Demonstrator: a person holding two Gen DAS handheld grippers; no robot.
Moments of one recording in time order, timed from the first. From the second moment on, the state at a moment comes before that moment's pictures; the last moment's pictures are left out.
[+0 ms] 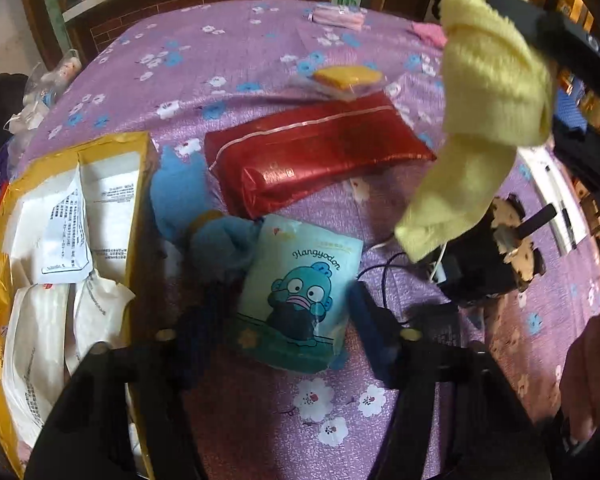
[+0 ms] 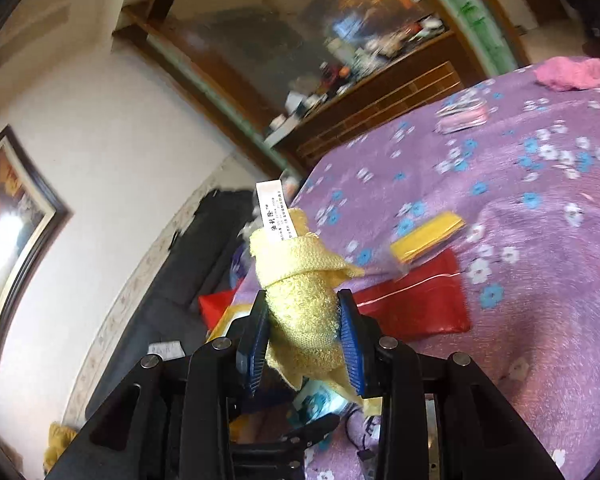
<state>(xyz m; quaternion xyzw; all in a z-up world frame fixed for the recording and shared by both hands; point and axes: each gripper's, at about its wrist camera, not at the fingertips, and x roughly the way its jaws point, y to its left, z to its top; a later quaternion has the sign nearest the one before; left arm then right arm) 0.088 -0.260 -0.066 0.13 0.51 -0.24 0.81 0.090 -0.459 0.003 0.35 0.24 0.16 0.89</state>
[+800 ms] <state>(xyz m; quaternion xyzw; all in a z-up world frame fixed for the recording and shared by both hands) 0.048 -0.188 -0.010 -0.01 0.45 -0.26 0.85 0.050 -0.436 0.013 0.30 0.19 0.18 0.92</state>
